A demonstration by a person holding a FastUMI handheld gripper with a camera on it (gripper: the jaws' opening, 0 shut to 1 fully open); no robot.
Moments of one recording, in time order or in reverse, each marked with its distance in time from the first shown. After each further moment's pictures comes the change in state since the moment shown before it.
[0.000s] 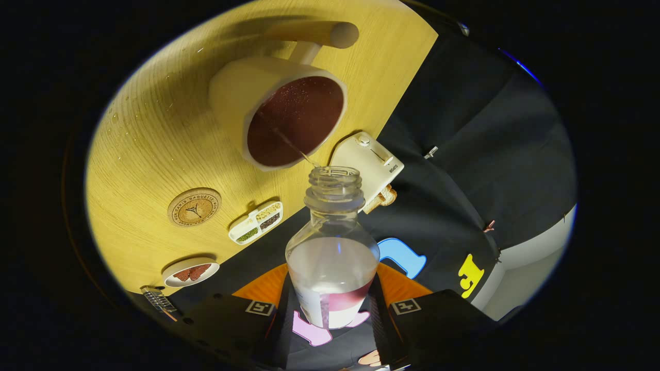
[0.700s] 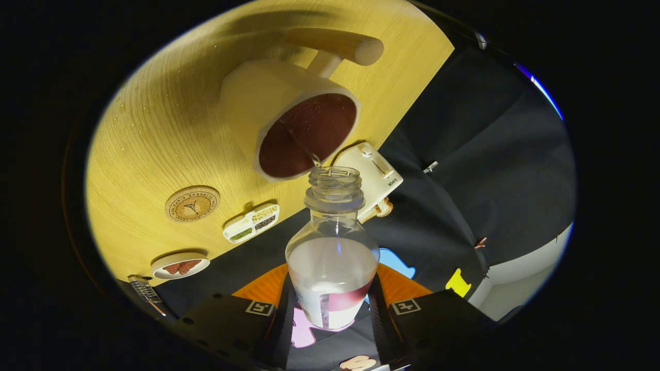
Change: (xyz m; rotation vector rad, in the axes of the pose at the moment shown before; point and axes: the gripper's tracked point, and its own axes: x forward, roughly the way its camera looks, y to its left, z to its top) arm -0.001 -0.004 0.010 -0.071 -0.021 -0.014
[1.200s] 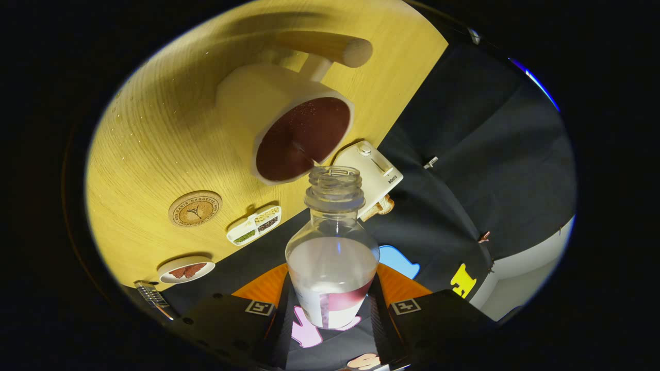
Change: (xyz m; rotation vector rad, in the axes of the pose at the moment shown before) arm -0.005 0.004 -0.003 0.075 0.017 0.011
